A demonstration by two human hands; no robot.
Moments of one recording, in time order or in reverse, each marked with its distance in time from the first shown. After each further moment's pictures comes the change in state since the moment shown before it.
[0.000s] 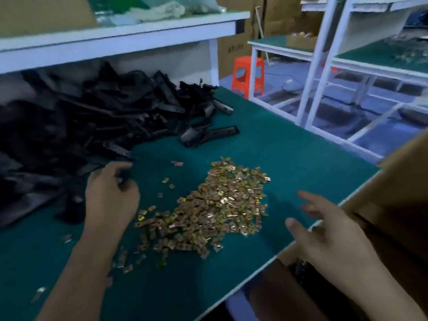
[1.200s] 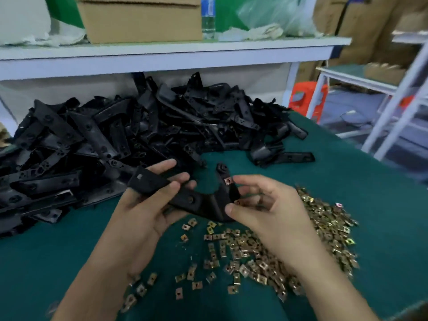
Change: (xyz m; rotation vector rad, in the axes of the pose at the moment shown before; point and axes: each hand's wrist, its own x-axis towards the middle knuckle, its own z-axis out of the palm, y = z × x) left_hand -0.014 -0.046 -0.072 -1.216 -0.235 -0.139; right_hand 0.041 -0.168 0.128 0.654 -0.350 -0.339
